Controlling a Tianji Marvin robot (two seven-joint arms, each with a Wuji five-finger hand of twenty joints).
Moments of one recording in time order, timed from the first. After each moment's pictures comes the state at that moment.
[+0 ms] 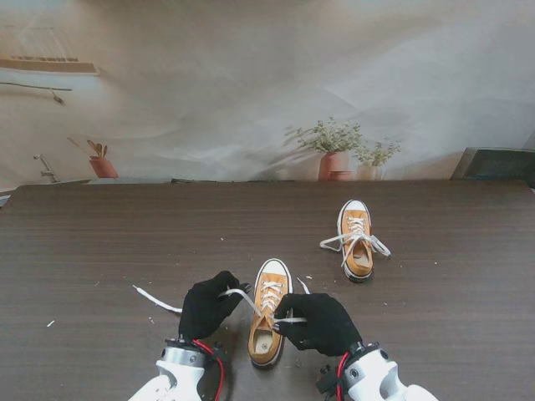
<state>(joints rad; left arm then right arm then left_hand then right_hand) 1.79 -1.24 -1.04 -1.54 0.68 -0.23 0.75 -2.03 -1.12 1.13 -1.97 -0.67 -0.13 -0.25 0.92 -0.26 0.24 0.02 0.80 0.24 1.07 0.71 1.30 0.12 1.30 0.84 1.22 0.25 1.53 0.55 1.04 0.44 1.82 0.55 0.55 -0.65 1.11 -0.29 0.87 -0.05 0.99 0.36 1.26 0.01 1.24 0.85 1.28 0.06 1.68 0.81 1.16 0.31 1.81 0.93</state>
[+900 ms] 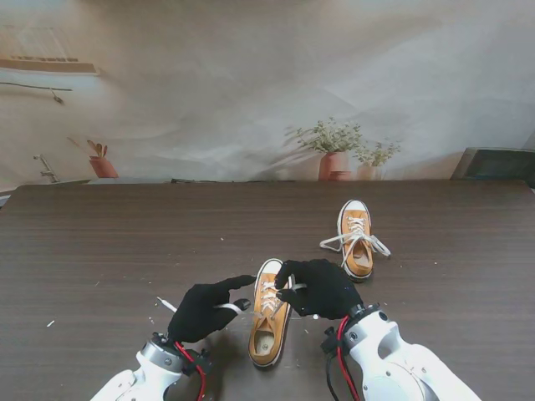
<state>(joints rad) 1.86 -1.18 -1.18 -1.62 0.60 -0.58 0.44 -1.87 -1.12 1.14 -1.95 -0.76 -0.11 -0.20 0.87 -0.41 0.55 -0.03 0.83 0.15 0.12 0.12 1.32 0.12 1.28 0.84 1.22 0.26 1.51 0.55 1.04 0.44 1.82 0.55 0.56 -0.66 1.11 -0.29 0.82 -0.06 0.97 0.27 1.26 0.01 1.24 0.85 1.28 0.06 1.68 0.81 1.16 0.31 1.81 0.93</state>
